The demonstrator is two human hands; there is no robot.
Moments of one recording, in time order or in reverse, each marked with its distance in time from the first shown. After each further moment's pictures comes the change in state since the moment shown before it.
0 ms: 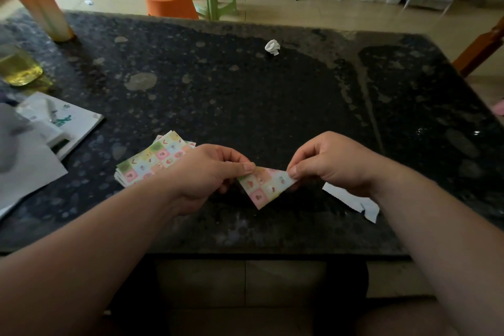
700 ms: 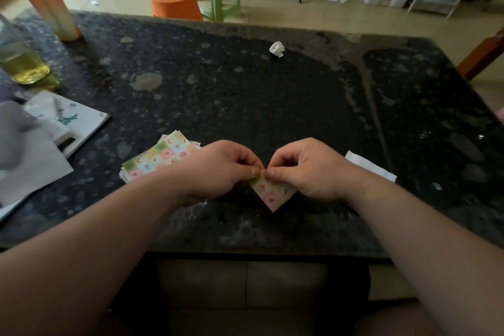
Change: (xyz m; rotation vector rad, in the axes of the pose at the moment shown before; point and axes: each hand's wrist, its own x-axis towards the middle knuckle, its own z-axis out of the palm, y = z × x) left_hand 0.004 0.008 -0.004 0.443 -0.054 0.150; right_hand 0.015 -0.004 0.030 -0.136 0.026 -0.264
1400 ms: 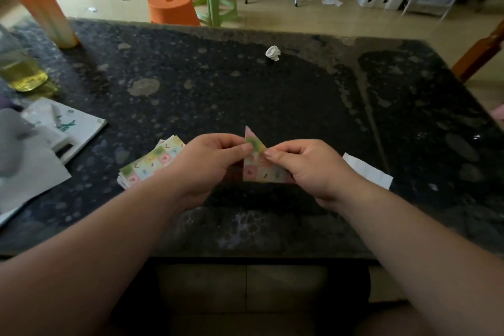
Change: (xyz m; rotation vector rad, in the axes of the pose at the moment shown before) left_hand 0.003 -0.001 0.004 -0.573 0.113 0.012; right_hand 0.003 0.000 0.009 0.472 0.199 0.194
